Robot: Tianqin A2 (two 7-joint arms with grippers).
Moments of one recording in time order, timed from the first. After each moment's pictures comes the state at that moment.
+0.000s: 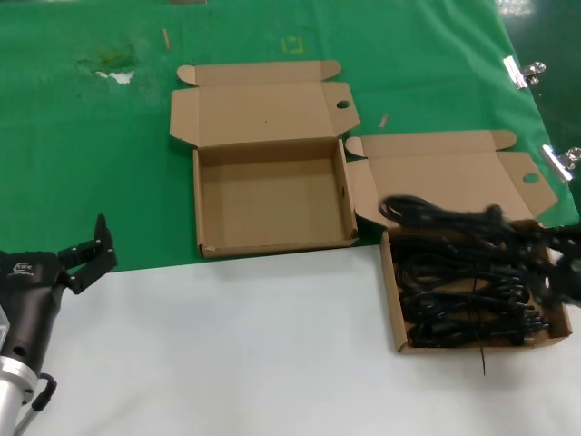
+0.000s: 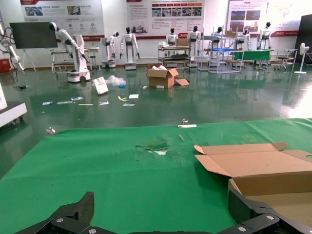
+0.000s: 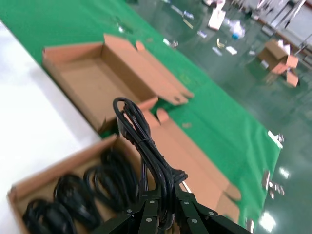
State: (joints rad) left arm 0.00 -0.30 1.60 -1.60 -1.80 0.00 0.00; right arm 0.22 1.40 -2.35 1.85 2.45 0.19 -0.29
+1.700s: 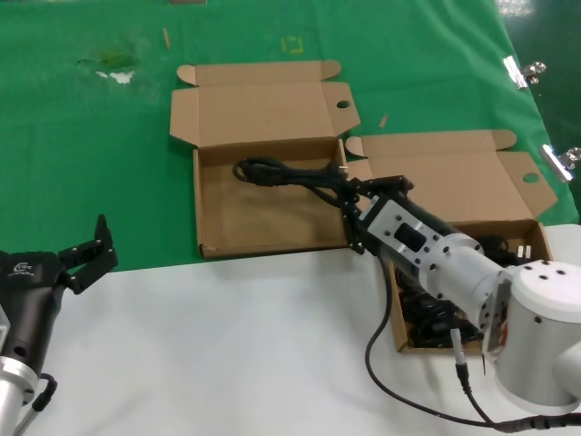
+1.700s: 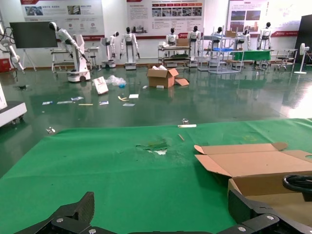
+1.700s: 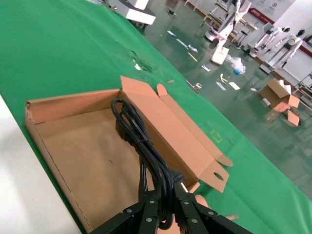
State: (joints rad) left arm 0.00 -0.30 1.60 -1.60 -1.80 0.00 0.00; right arm 0.77 0.66 -2.75 1.40 2.75 0.36 -0.86
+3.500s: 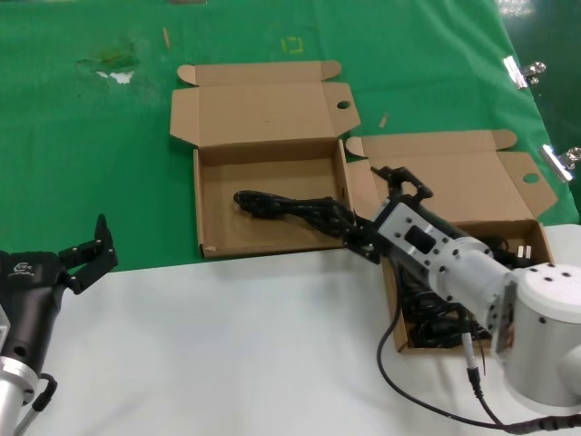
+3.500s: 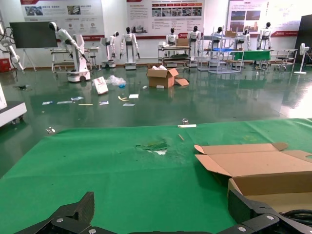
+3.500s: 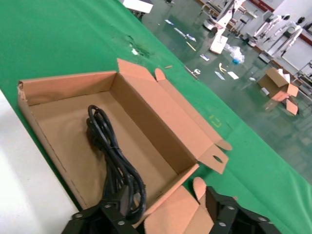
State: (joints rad) left arm 0.00 -0.30 1.60 -1.60 -1.80 0.00 0.00; right arm 0.76 0.66 -2.75 1.36 2.75 0.35 -0.85
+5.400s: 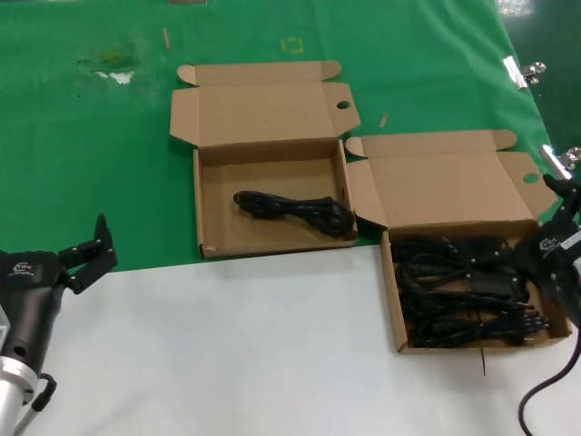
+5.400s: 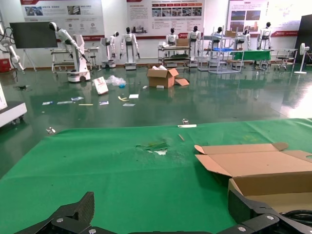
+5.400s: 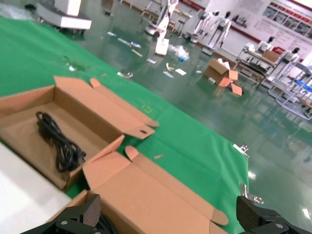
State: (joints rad) left arm 0.00 -0.30 1.60 -1.60 -1.80 0.00 0.00; right arm 0.03 1.04 -2.08 1.82 2.29 0.31 -0.29
